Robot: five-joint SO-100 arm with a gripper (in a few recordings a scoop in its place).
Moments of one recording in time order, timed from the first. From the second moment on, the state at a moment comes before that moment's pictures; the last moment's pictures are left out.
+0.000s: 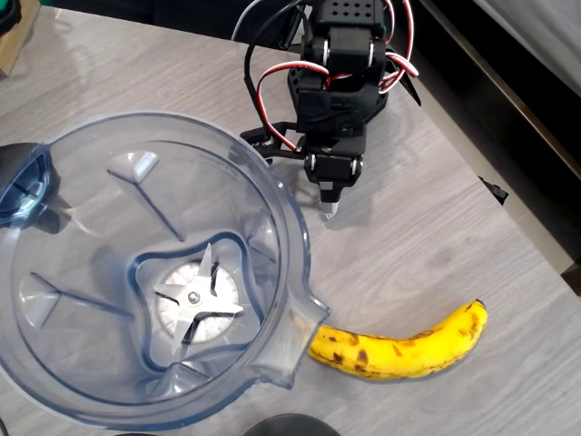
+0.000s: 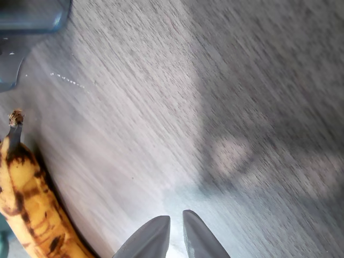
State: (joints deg) arm -11.0 189.3 176.7 70.7 11.1
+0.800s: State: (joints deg) arm -10.0 189.3 176.7 71.0 11.1
